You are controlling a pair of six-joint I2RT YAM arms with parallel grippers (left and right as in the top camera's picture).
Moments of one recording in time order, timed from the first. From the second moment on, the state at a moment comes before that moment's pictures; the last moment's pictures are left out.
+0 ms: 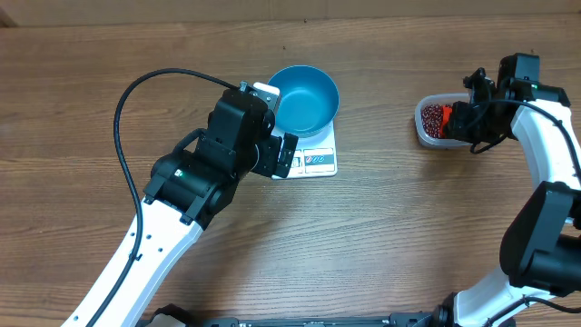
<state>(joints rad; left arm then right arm) -0.52 1.31 1.30 -0.81 -0.12 -0.15 -0.24 1.85 1.42 -0.90 -0.31 -0.06</state>
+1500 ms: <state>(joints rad) -0.52 1.31 1.30 -0.81 -0.12 -0.15 -0.34 1.91 1.42 -0.92 -0.55 -0.09</state>
